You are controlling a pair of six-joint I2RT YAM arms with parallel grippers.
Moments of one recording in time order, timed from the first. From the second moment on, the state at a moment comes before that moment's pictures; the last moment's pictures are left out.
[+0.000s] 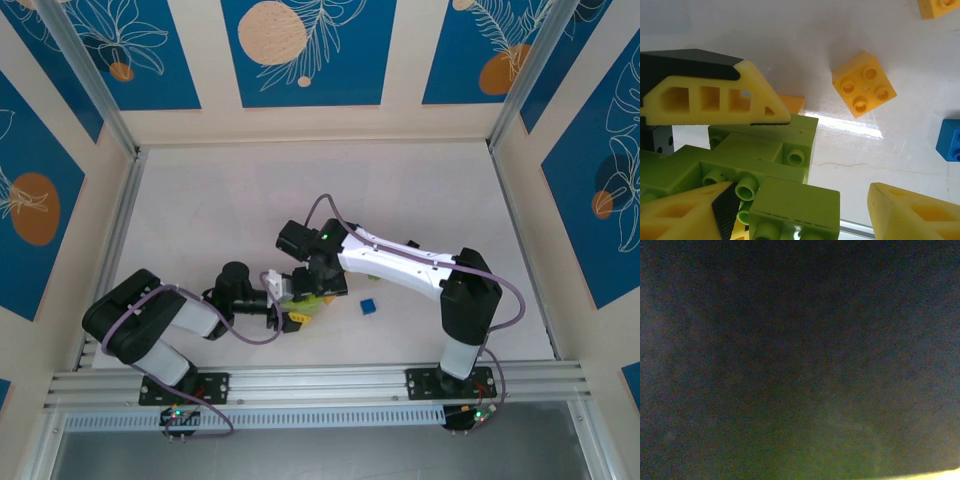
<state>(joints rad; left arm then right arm) -0.62 1.56 0.24 0.96 0.88 0.21 1.02 1.77 1.48 -1.16 -0.05 0.82</state>
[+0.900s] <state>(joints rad) -0.62 1.57 0.24 0.96 0.88 0.21 1.02 1.75 1.46 -1.15 -0.03 0.82</state>
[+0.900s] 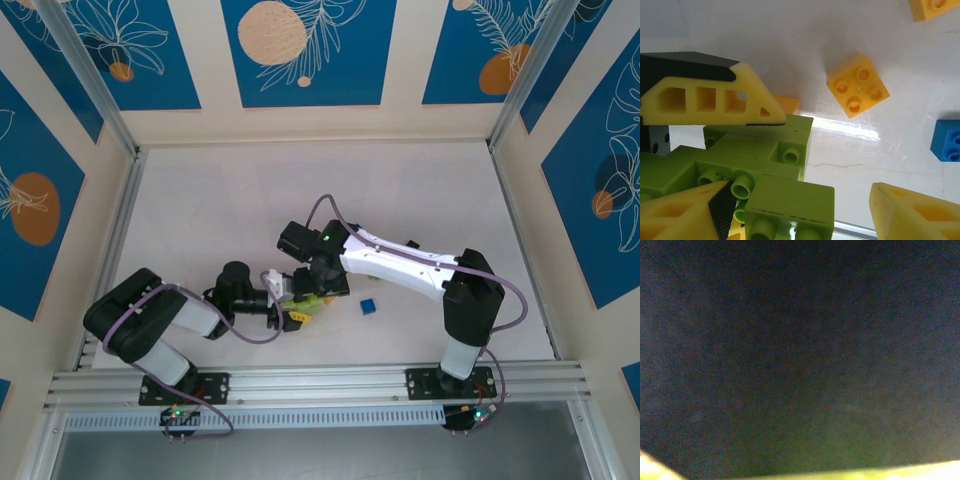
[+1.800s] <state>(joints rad) -0.61 1.60 0.24 0.98 0.86 0.15 1.02 1.58 1.54 -1.20 0.03 0.73</state>
